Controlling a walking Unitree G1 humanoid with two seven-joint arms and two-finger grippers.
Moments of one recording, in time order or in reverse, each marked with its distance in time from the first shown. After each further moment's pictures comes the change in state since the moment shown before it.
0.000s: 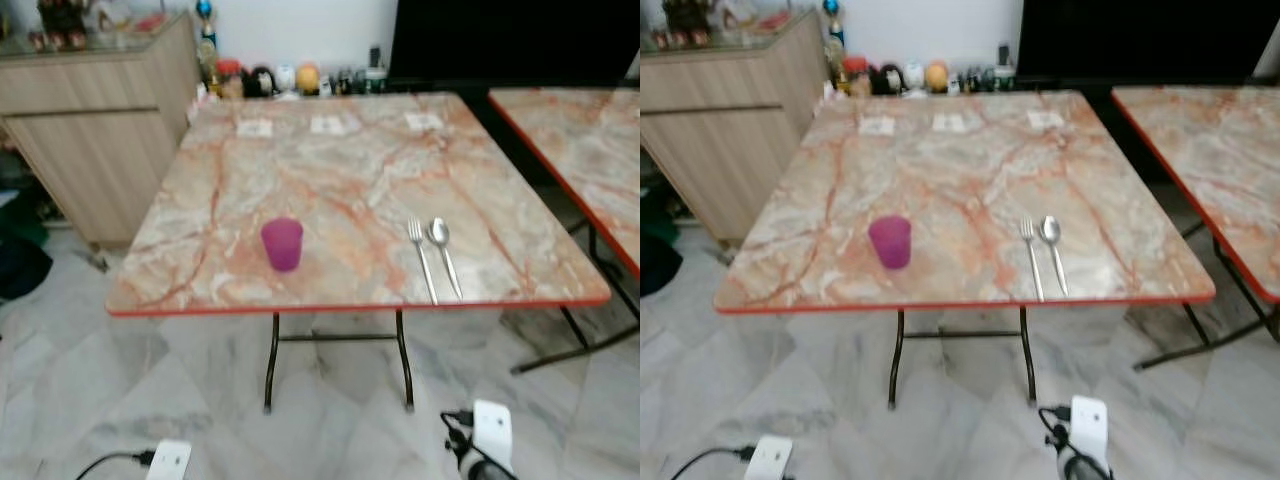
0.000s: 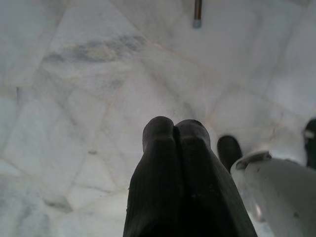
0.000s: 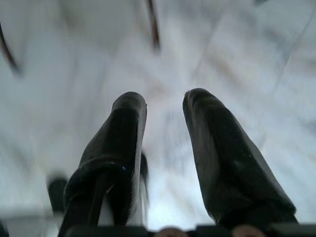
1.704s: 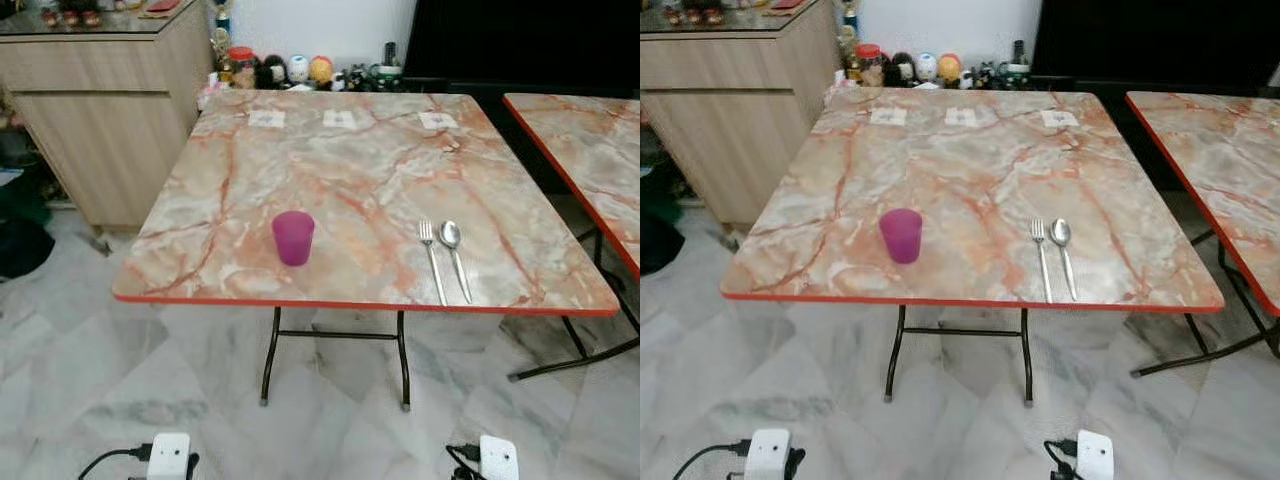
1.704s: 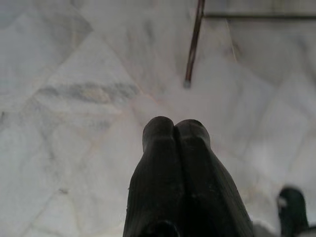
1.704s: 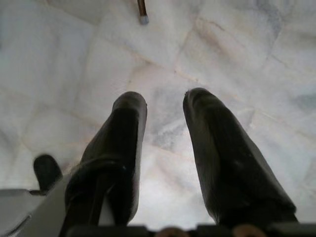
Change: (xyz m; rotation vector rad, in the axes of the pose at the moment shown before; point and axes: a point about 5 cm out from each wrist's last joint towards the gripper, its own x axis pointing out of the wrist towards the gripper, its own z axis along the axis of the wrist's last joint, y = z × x) left arm -0.008 -0.011 0.019 -0.099 -0.280 0.017; right arm -0.008 -0.024 -0.033 0.111 0.016 -0.034
